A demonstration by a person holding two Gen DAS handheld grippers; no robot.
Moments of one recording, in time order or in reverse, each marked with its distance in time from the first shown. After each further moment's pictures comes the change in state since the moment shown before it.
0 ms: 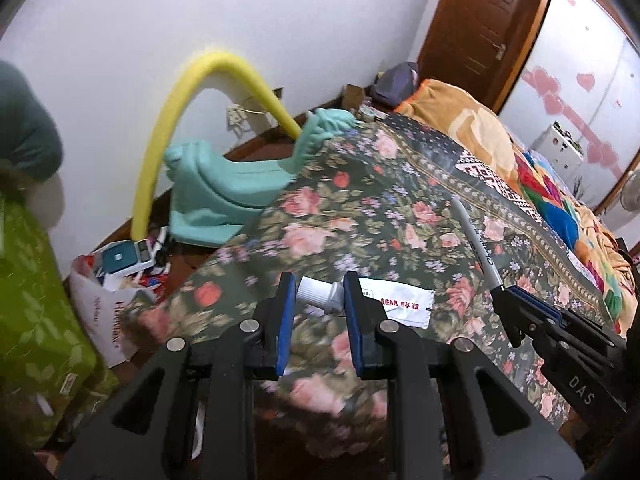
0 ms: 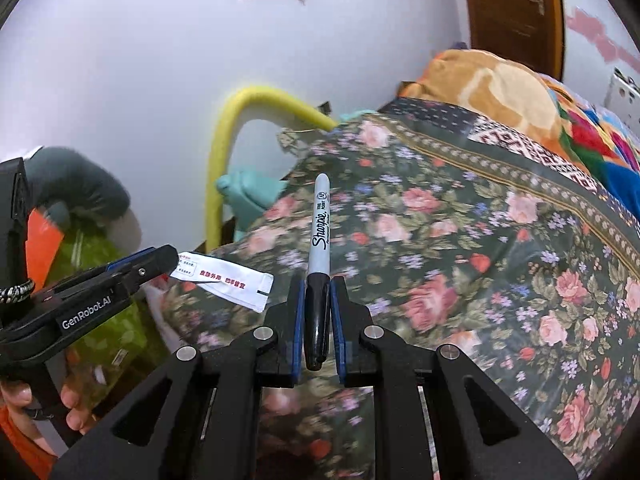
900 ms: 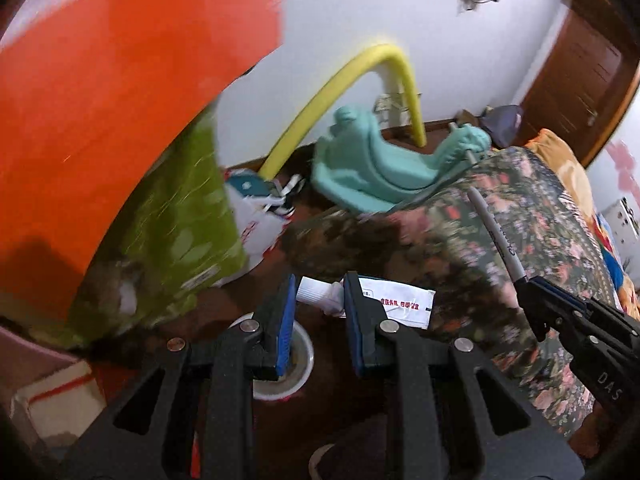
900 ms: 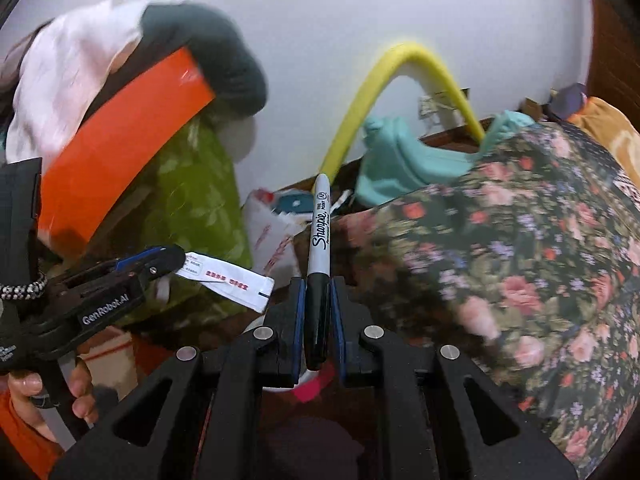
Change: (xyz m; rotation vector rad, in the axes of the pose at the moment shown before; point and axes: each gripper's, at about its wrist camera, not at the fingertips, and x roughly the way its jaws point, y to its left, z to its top) left arm -0.105 0.217 -0.141 -0.319 0.001 0.224; right arm 0.023 0.217 -0.086 -0.338 0.143 0.201
